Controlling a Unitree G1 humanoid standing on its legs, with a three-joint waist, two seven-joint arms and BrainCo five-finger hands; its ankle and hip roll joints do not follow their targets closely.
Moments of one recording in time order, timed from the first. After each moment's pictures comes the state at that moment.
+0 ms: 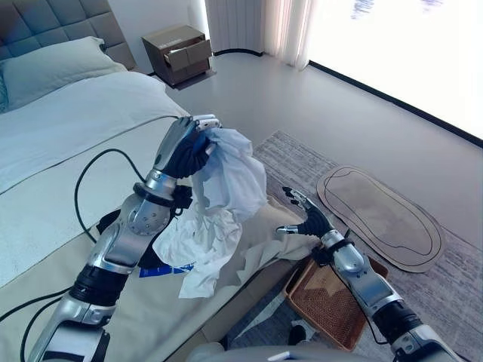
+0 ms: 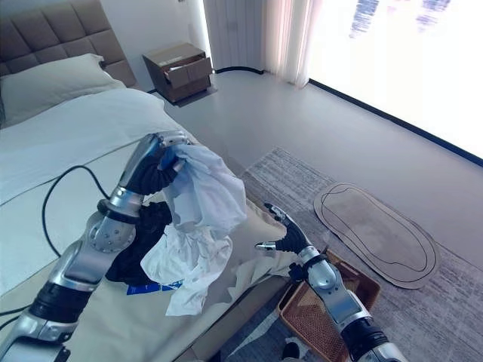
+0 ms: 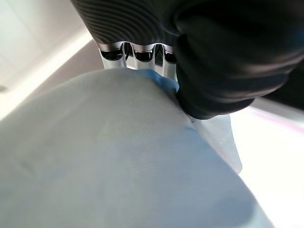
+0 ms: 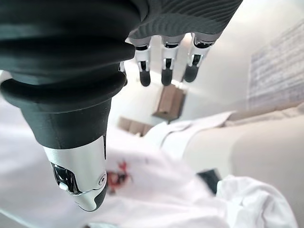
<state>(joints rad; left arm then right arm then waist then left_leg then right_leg) -0.42 0.60 -0.24 -0.15 0.28 -0.34 0.17 -0.16 -0.40 0.38 0.28 0.00 -0.28 0.02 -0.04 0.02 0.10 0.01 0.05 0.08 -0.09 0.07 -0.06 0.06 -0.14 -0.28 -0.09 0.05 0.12</state>
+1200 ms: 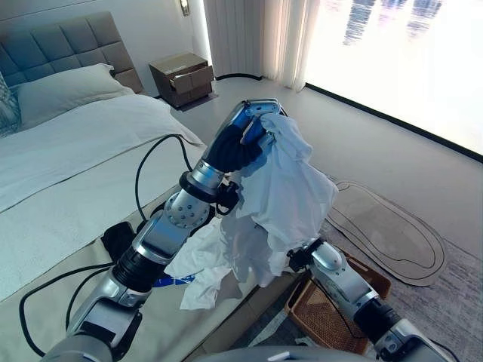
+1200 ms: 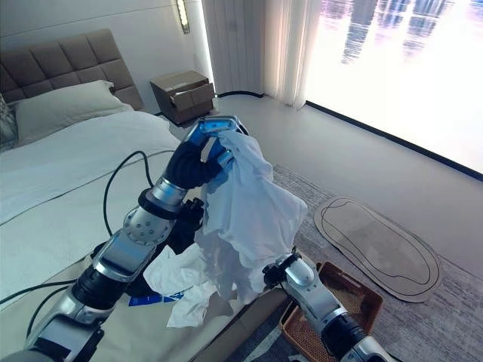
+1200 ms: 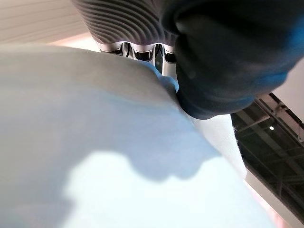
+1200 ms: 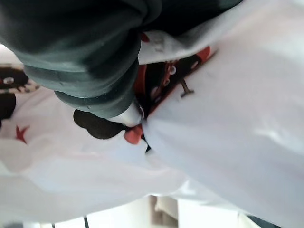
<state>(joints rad) -0.49 0.45 -0.41 -0.21 0.05 -0.34 0.12 -0.17 -0.34 0.50 0.23 0.36 -0.23 0.17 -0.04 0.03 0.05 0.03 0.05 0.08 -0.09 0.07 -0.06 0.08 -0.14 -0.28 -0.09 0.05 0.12</state>
